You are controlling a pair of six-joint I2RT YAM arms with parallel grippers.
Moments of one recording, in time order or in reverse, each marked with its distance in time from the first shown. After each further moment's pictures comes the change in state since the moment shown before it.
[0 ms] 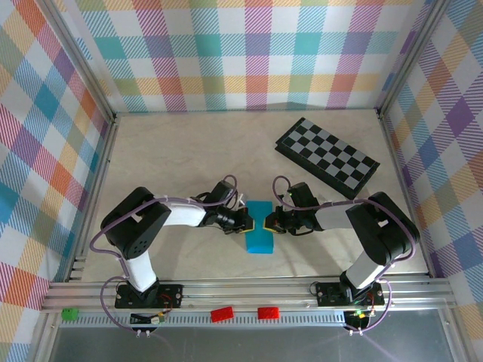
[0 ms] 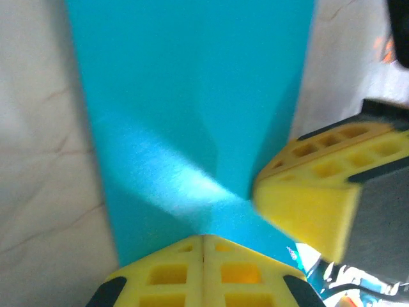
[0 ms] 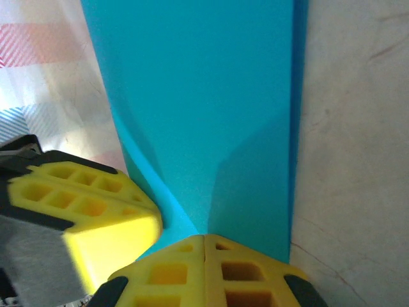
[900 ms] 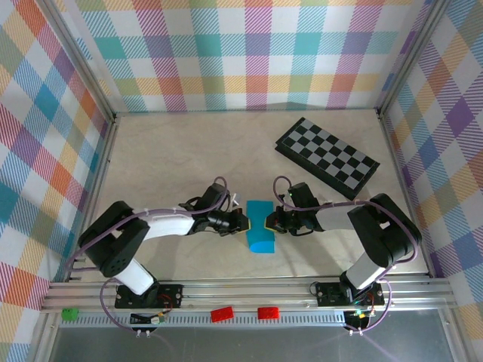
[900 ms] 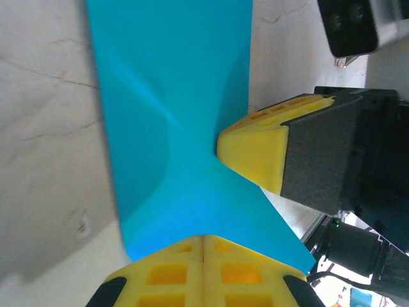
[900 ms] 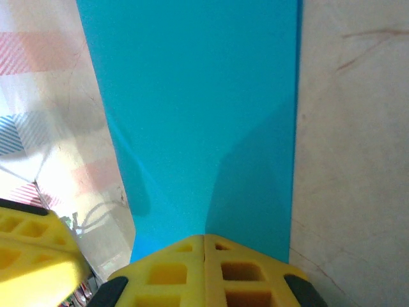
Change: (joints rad) left arm -0.032 -0.169 -0.089 0.030 -0.059 -0.080; right arm 0.005 -0.019 -0.005 -0.016 0.044 -0.001
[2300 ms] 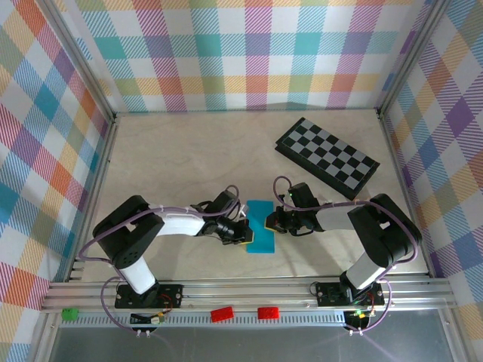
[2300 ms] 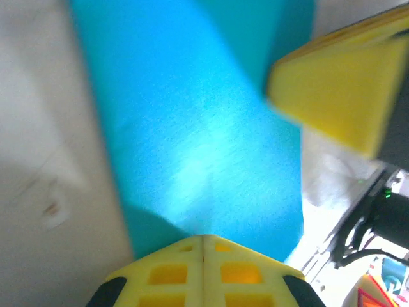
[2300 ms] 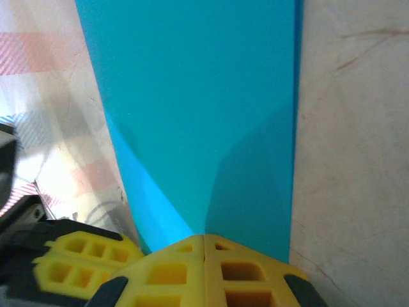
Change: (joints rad) left arm -0.066 0.079 0.020 -0.087 0.009 0.067; right arm 0.000 0.000 -0.002 0.003 0.001 -0.003
